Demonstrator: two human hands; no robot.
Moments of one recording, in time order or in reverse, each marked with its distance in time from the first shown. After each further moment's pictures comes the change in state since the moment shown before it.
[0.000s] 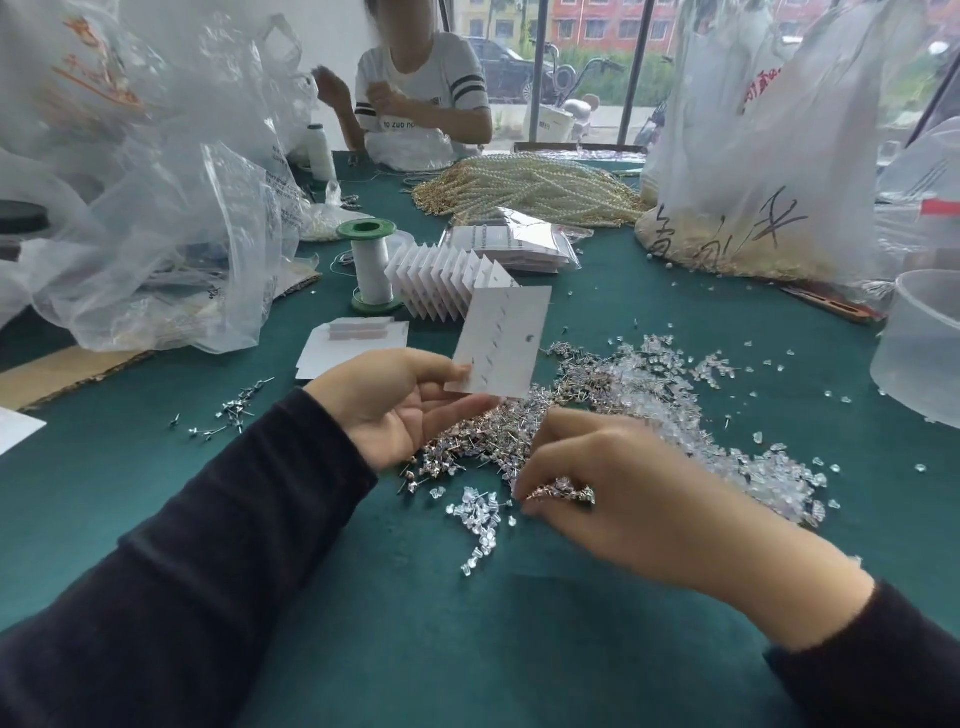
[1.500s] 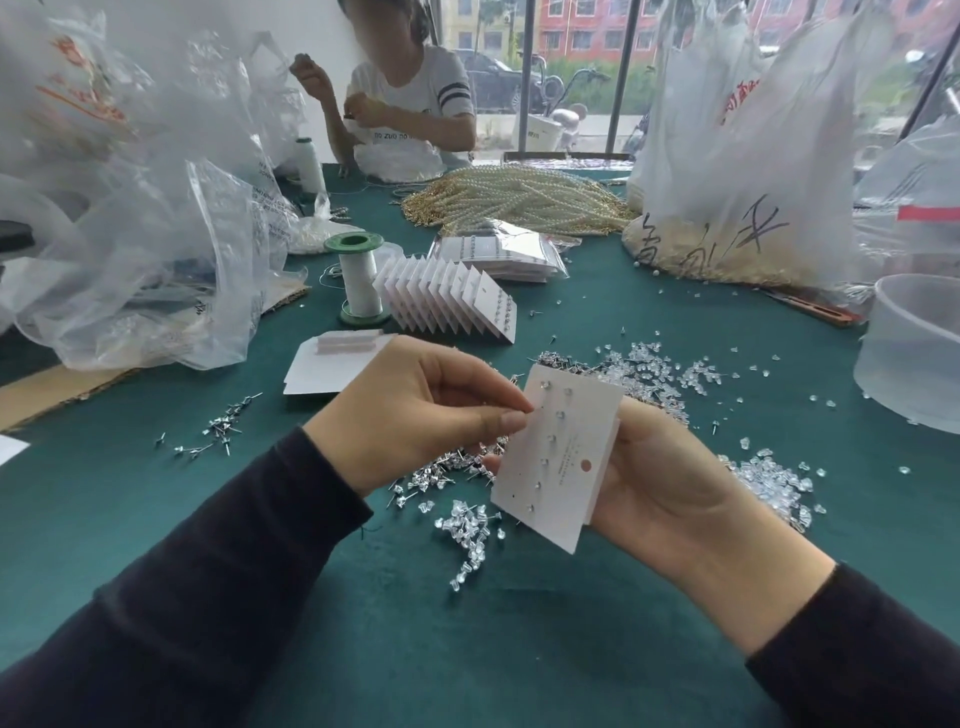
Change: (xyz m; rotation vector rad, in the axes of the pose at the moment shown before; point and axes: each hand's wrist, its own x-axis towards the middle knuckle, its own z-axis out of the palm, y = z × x) left_hand -0.015 -0.010 0.011 0.745 -0.250 0.686; right_hand 0.010 -0.002 -0.004 1.734 0.160 0.438
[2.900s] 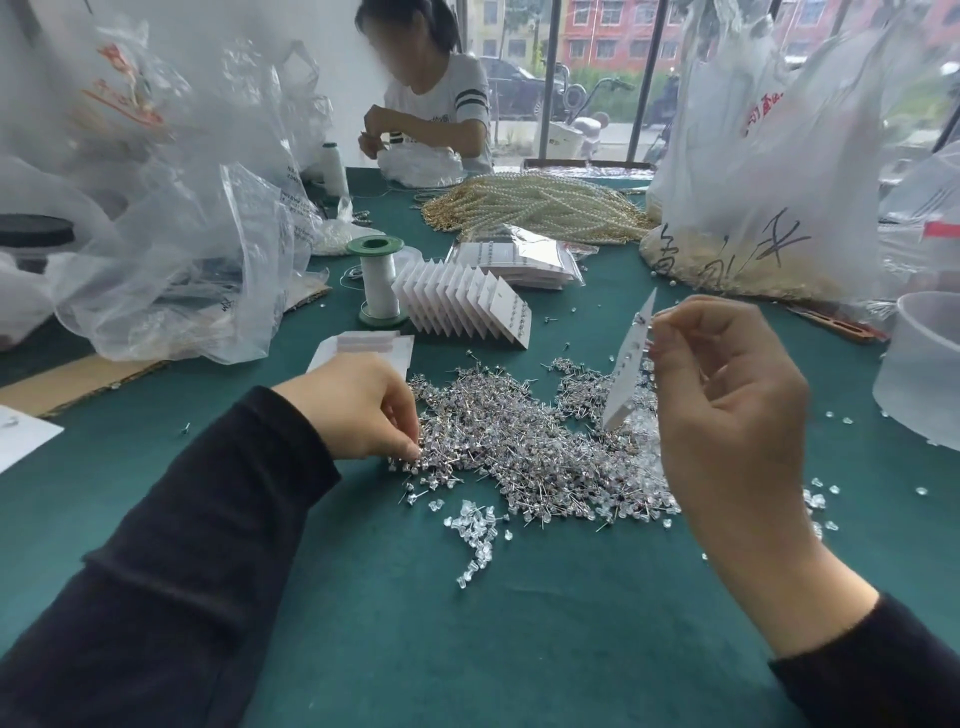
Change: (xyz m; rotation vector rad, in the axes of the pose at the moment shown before) left_hand 0.003 -0.019 -0.049 0.855 -0.082 -0.395; right_hand -0.005 -0.014 -0.003 -0.889 0.587 -0.994
